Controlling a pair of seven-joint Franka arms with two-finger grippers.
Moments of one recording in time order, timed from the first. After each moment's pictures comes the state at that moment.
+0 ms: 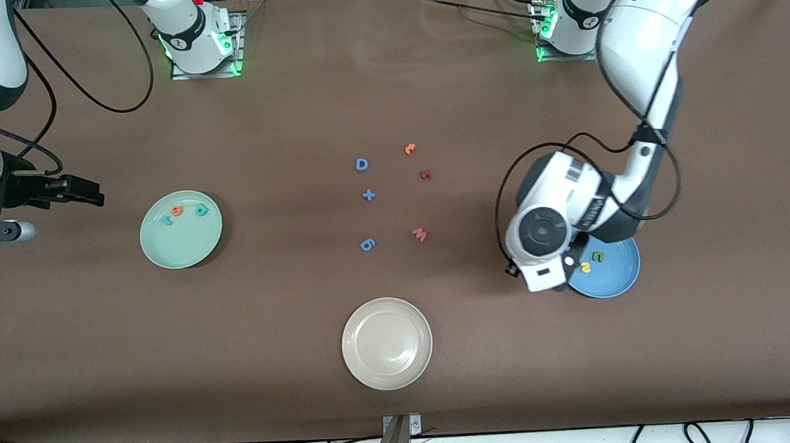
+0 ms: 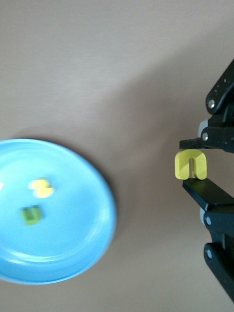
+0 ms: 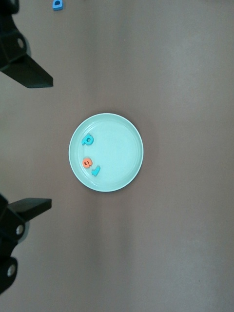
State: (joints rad) left arm -0.14 0.81 -0.31 -1.27 0.30 1.81 -1.48; right arm 0.12 0.16 -0.14 -1.61 0.03 1.66 -0.01
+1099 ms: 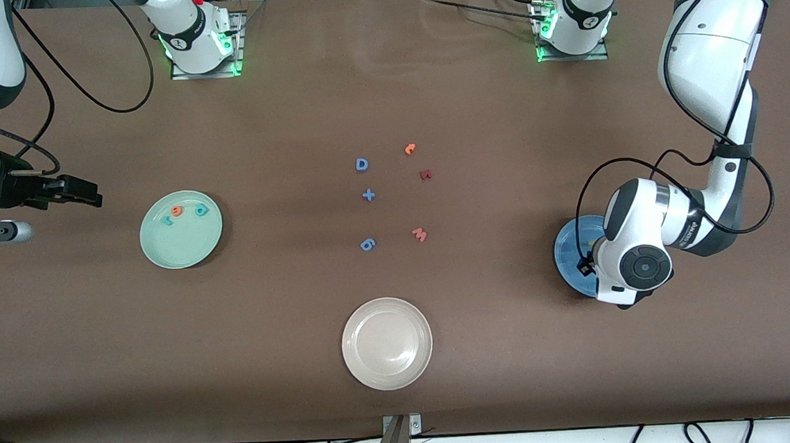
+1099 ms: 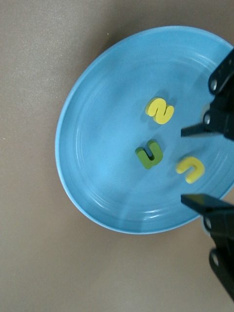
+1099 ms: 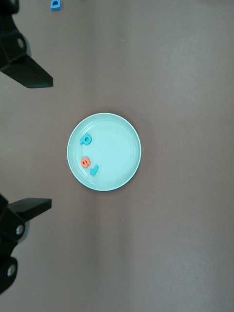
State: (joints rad) left arm 0.04 0.85 -0.28 -1.33 0.37 1.76 -0.93; right arm 0.12 0.16 -0.15 -1.61 0.03 1.67 -0.01
